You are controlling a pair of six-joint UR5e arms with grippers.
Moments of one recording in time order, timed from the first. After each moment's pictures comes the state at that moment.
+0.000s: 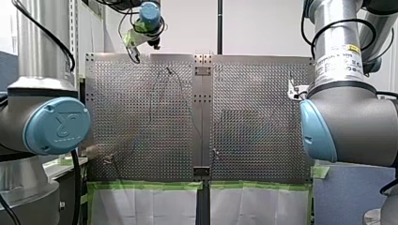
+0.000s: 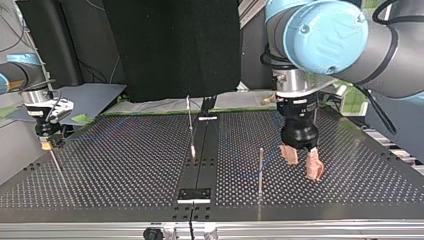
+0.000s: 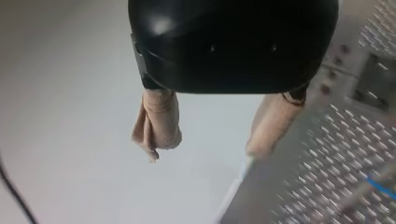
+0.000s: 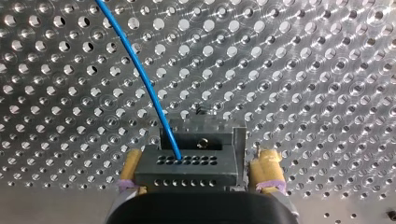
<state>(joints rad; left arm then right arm) -0.37 -1.56 -1.42 -3.32 -2.11 -2.08 1.50 -1.05 1.42 -0.36 1.13 1.55</state>
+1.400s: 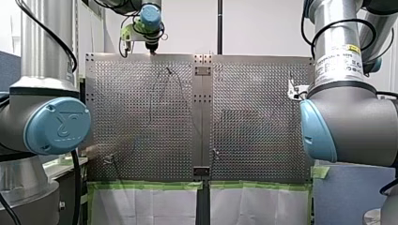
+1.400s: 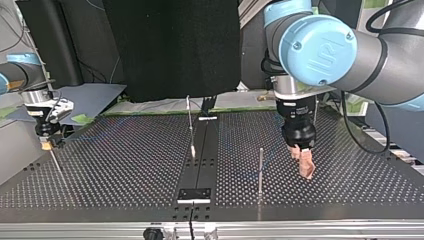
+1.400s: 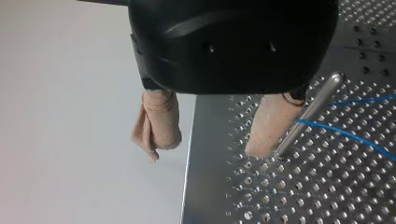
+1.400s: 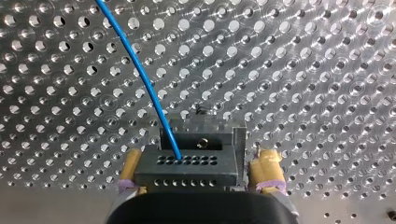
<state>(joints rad) -0.37 -1.58 -1.41 -3.36 -2.13 -1.66 1.50 -1.05 1.42 -0.36 1.13 1.55</state>
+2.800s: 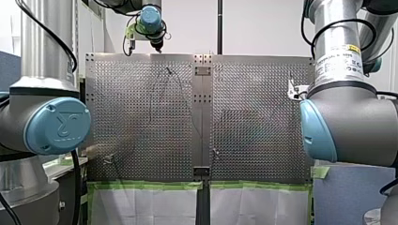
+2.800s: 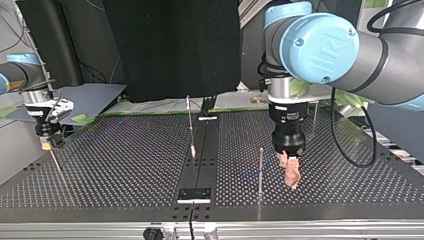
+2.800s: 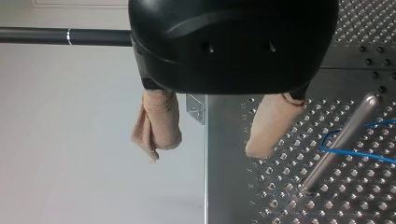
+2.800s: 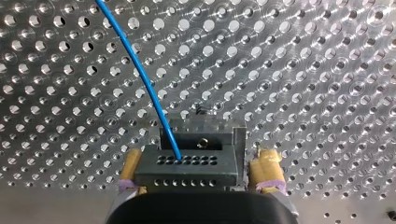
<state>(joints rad) -0.37 -1.58 -1.41 -3.29 -2.02 -1.58 1.50 -1.05 1.42 -0.36 1.13 1.55</state>
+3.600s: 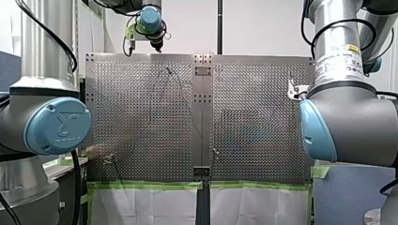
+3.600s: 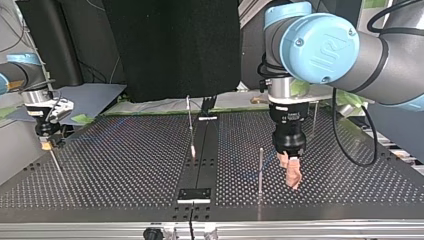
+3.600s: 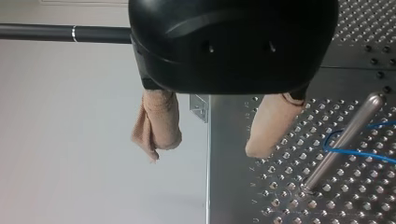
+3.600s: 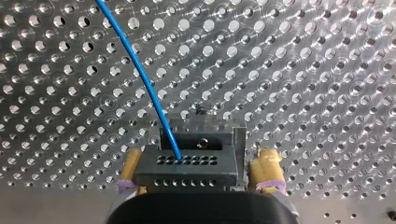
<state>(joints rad) -0.37 -1.58 -1.41 -3.28 -2.02 -1.60 1.50 -1.05 1.42 -0.36 1.13 1.55</state>
